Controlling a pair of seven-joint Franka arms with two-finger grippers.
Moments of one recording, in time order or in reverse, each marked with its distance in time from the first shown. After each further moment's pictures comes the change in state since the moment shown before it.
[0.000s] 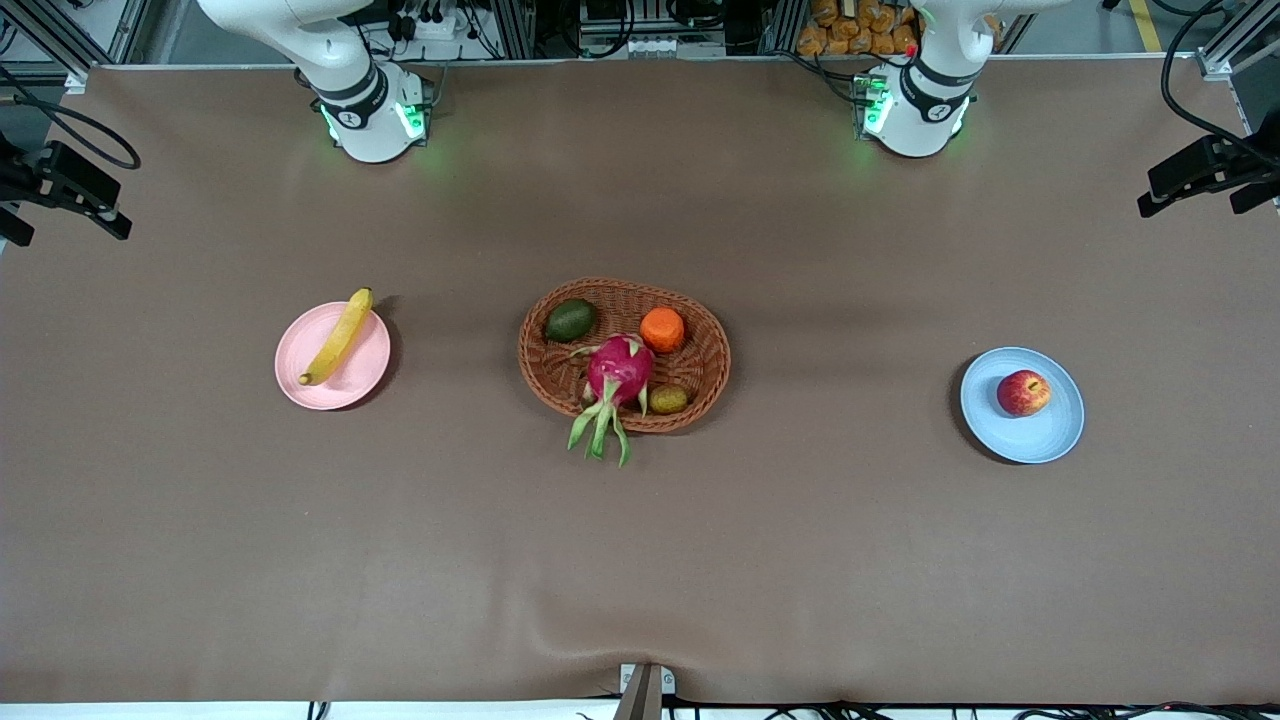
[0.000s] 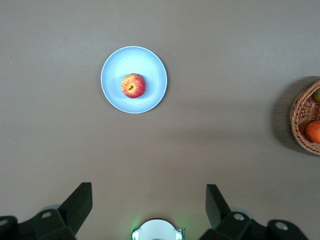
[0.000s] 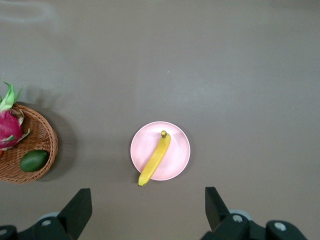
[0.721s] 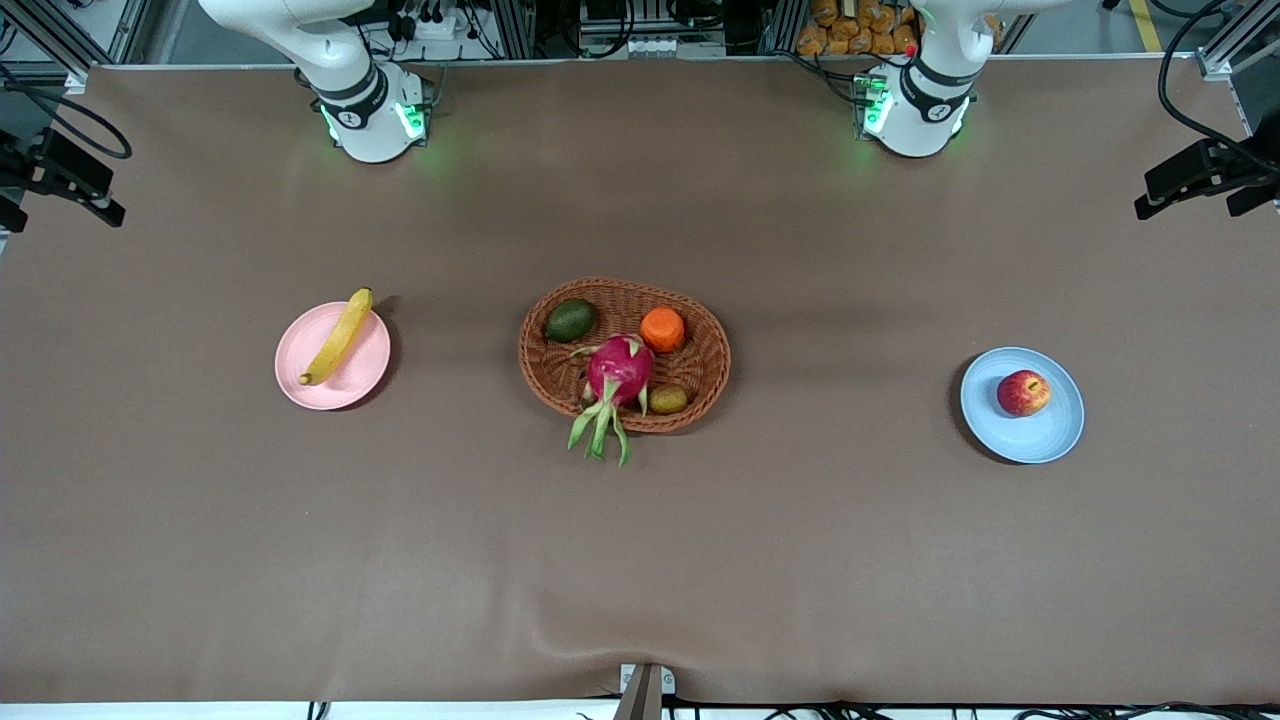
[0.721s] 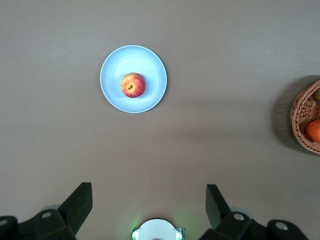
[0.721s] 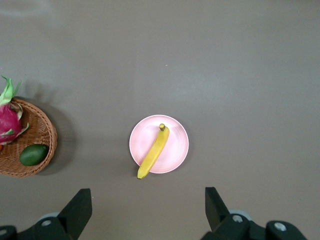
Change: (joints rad) left arm -0.001 0.006 0.000 0.000 0.000 0.000 0.000; right arm -0.115 -0.017 0.117 -0.001 -0.001 -0.035 0.000
